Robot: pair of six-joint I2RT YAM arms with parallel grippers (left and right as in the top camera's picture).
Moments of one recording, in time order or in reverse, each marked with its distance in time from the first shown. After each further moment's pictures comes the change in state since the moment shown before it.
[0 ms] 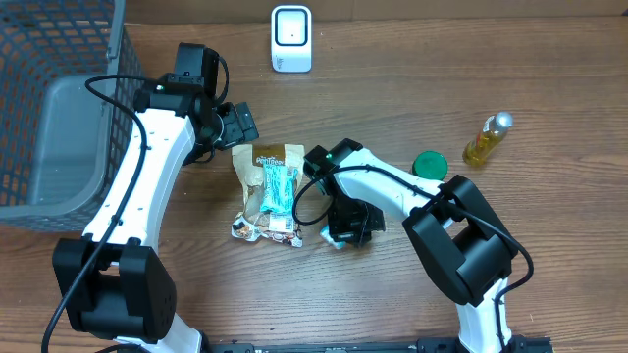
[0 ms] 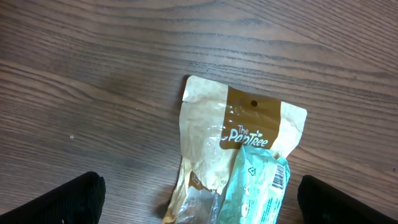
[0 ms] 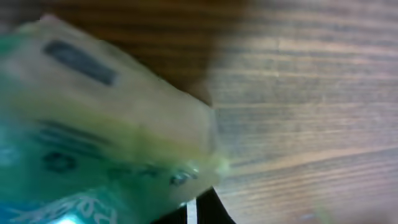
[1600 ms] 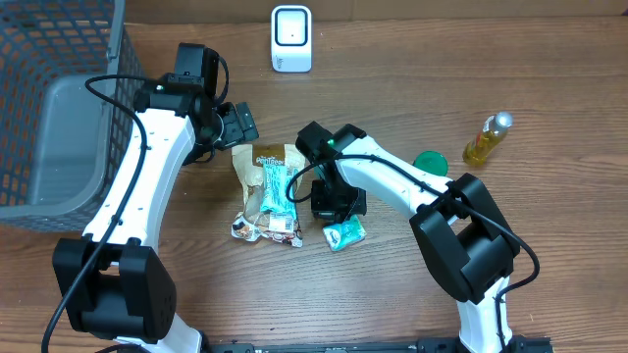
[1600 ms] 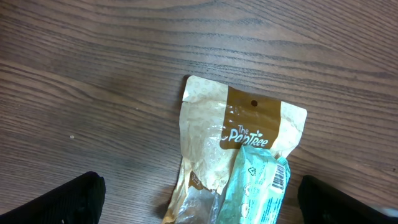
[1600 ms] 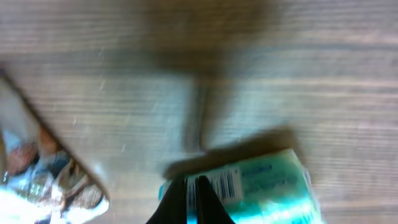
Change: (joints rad) left arm 0.000 0.000 0.000 0.000 0.000 0.000; right arm -0.026 0.003 0.111 0.096 -0.136 0.060
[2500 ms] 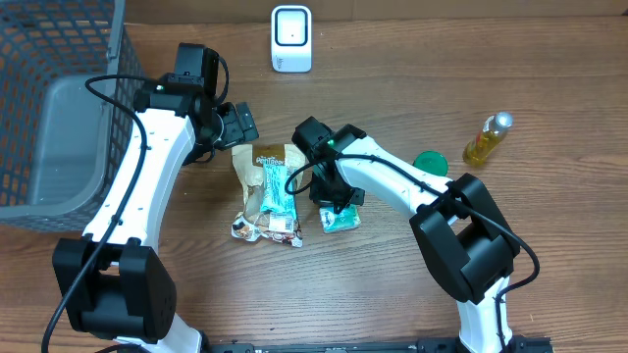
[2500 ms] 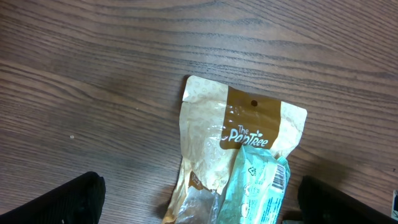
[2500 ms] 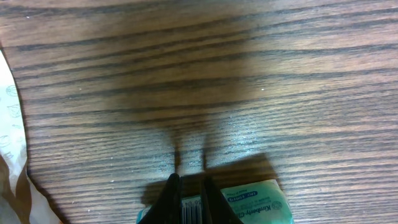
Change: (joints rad) left arm 0.000 0.000 0.000 0.000 0.000 0.000; right arm 0.003 0.000 -0.015 0.152 0.201 0.144
